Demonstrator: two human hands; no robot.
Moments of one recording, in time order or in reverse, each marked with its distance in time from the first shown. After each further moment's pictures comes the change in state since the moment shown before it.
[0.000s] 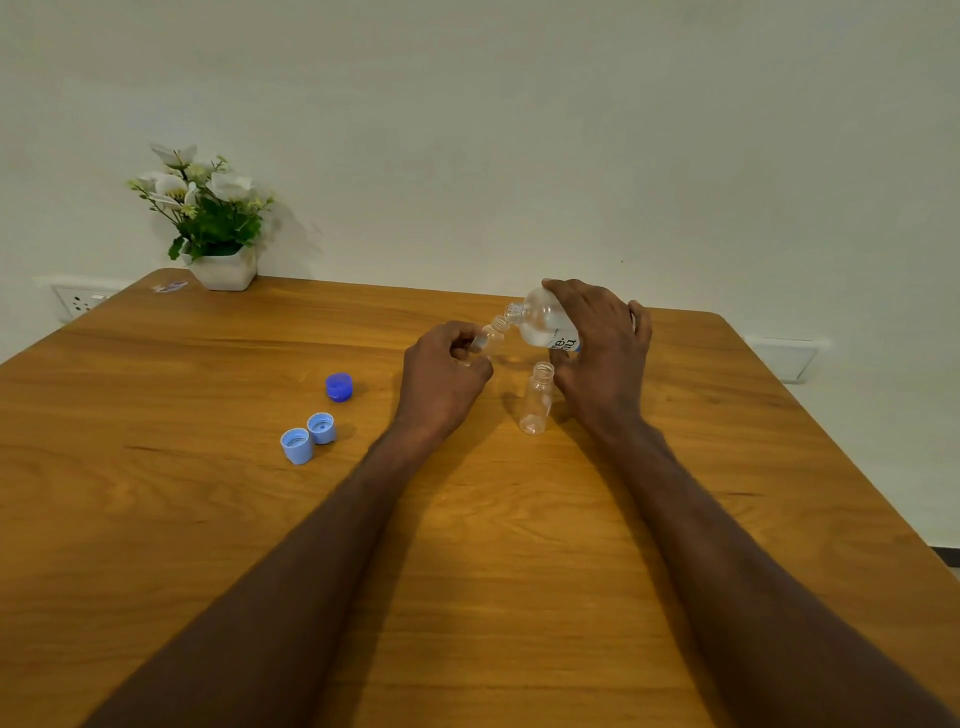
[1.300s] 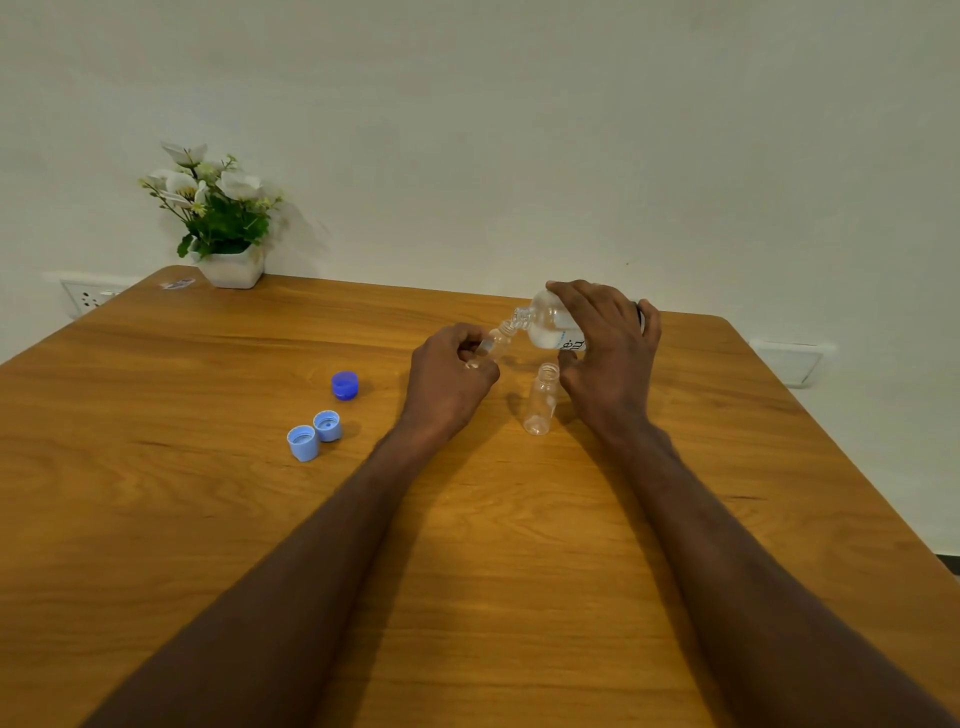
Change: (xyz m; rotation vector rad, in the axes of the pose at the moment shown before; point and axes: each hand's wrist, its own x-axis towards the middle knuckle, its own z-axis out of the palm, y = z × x) left_hand 0.001 -0.004 0.002 0.032 -0.019 0.024; right_hand 0.000 0.003 0.001 -0.019 0.051 -0.048
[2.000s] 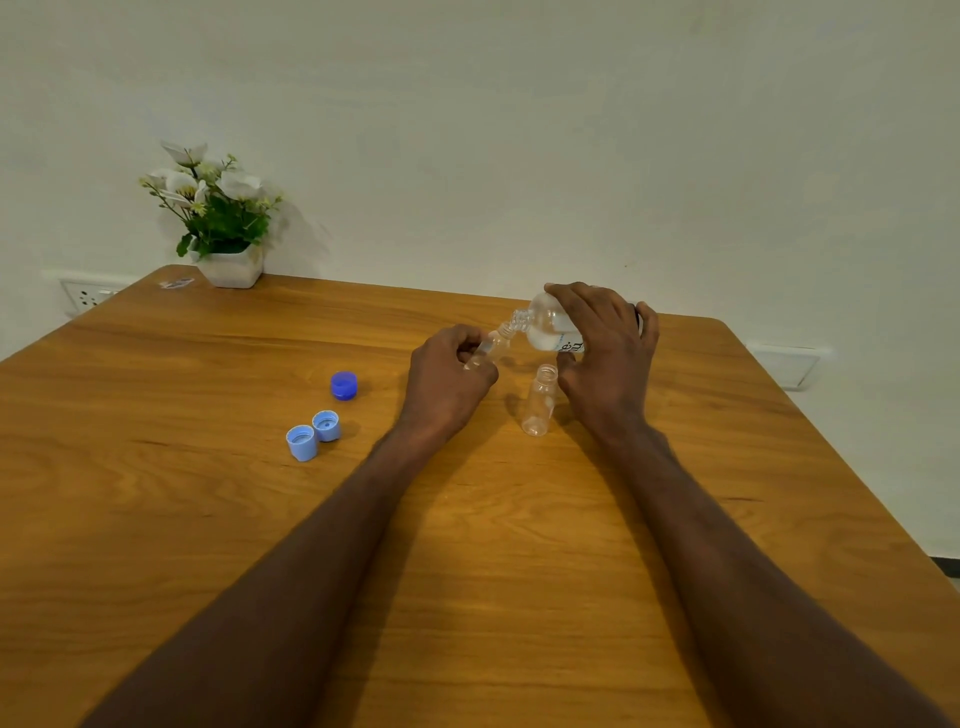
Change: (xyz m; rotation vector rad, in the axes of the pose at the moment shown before) left_hand 0.001 -0.002 -0.001 -0.008 -0.006 0.002; right_hand 0.000 -0.001 -0.001 0.016 -0.004 0.001
